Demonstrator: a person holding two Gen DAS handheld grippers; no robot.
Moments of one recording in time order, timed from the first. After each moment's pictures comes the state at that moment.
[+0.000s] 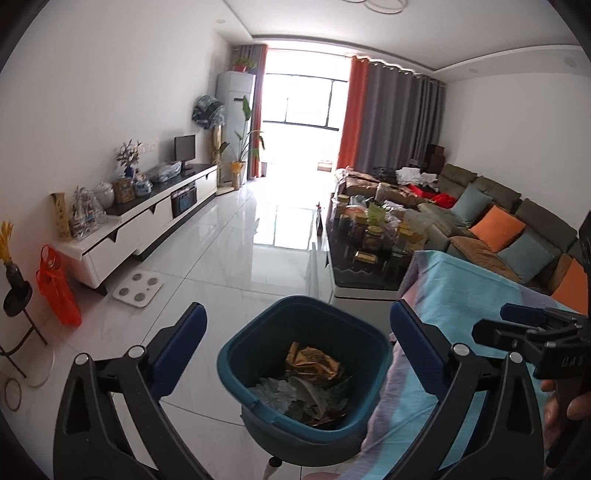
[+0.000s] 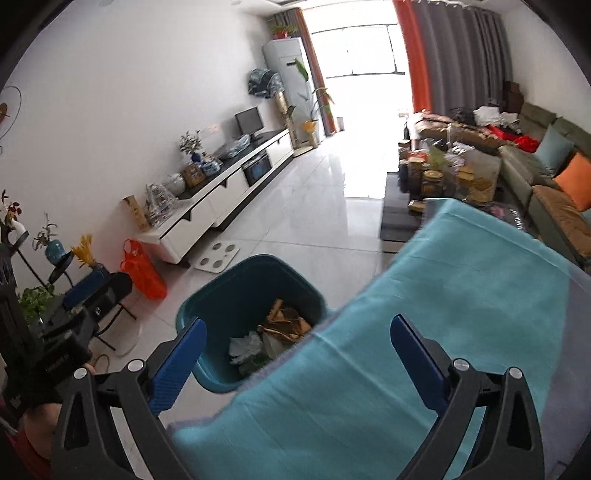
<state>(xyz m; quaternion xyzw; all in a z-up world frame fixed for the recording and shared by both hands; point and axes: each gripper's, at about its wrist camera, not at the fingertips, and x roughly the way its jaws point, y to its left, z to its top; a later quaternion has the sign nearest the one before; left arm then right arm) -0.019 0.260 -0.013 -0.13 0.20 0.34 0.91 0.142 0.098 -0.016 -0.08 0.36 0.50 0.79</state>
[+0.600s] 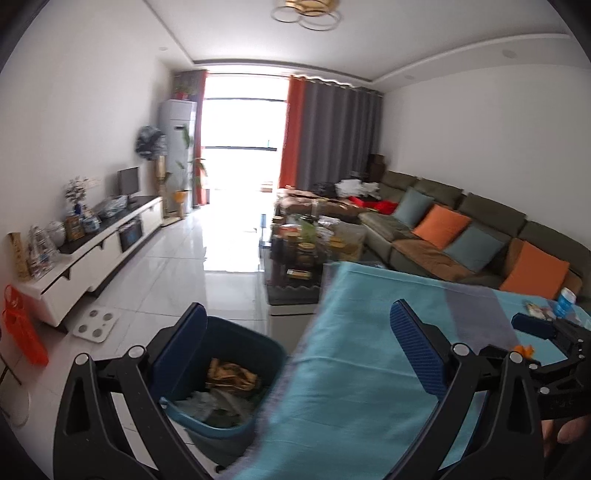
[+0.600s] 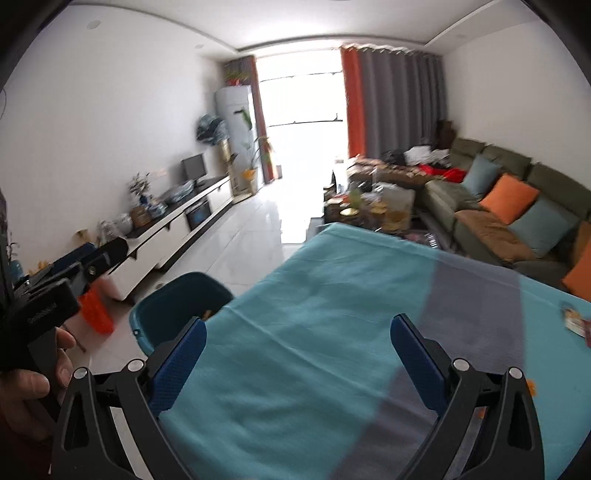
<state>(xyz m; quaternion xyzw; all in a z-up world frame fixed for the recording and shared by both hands) 0.014 0.149 0.023 -0.08 0.17 0.23 0.95 0.117 -0.047 0.002 -0.06 0.27 0.39 0.88</state>
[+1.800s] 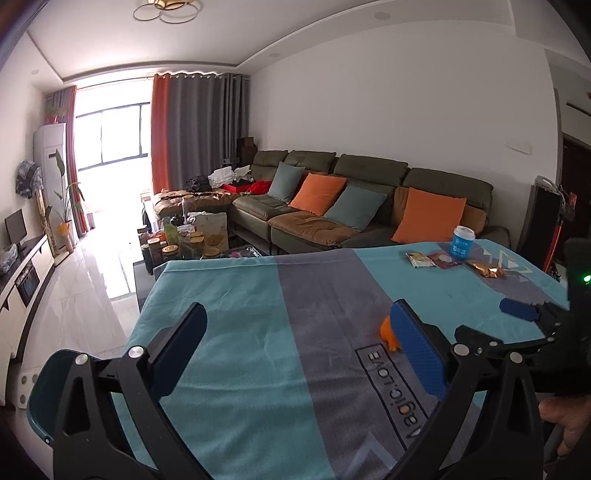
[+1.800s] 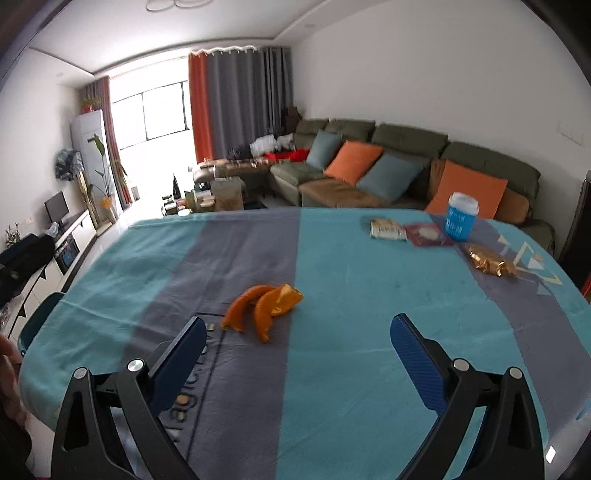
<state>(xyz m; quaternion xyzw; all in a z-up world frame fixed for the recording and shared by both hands) 0.122 -0.007 0.002 -0.01 0.20 0.00 0.98 0.140 -0.229 -0.049 -0.01 0.30 0.11 0.95</state>
